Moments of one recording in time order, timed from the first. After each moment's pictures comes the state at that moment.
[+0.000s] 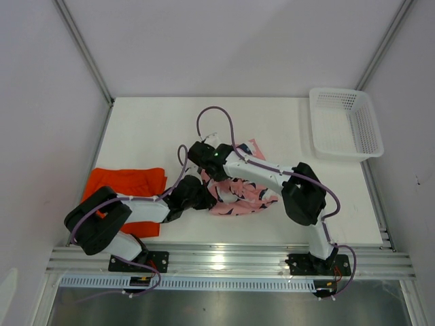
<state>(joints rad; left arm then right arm) -0.76 1.46 0.42 0.35 -0.02 -0.84 0.99 2.05 1.75 -0.93 0.58 0.53</state>
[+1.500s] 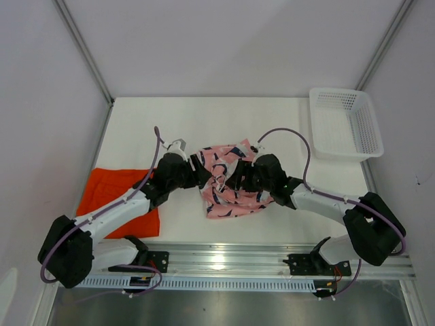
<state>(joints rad) -0.61 1.14 0.60 -0.04 -0.03 -0.75 0.71 1.40 0.72 0.12 -0.12 0.72</state>
